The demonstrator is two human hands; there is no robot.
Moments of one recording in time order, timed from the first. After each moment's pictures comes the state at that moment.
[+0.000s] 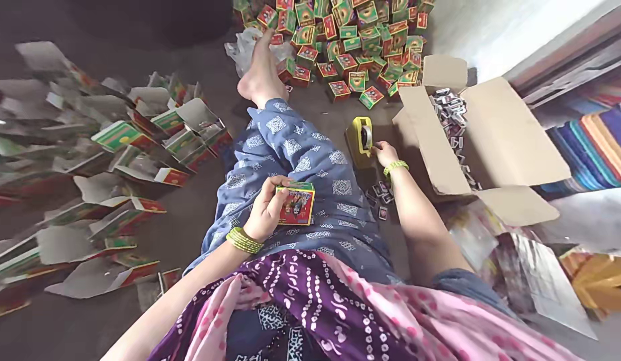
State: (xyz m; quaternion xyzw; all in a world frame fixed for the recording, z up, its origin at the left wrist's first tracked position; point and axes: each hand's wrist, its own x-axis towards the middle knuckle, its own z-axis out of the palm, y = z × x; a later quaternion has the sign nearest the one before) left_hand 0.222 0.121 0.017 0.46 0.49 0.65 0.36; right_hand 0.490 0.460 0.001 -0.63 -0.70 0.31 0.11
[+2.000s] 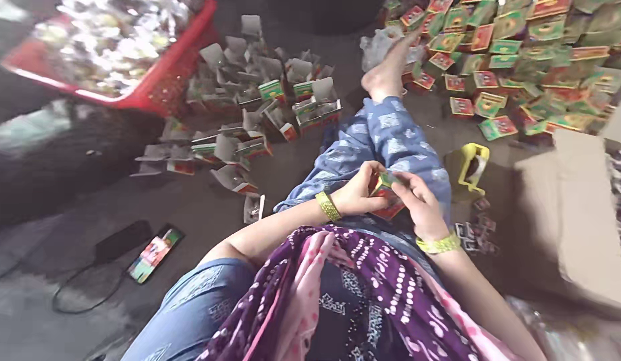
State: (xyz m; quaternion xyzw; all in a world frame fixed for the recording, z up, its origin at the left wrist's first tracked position) left_hand 0.212 0.106 0.035 0.51 0.50 0.60 0.36; right_hand 0.369 0.219 0.072 -0.29 -0.73 0.59 0.20
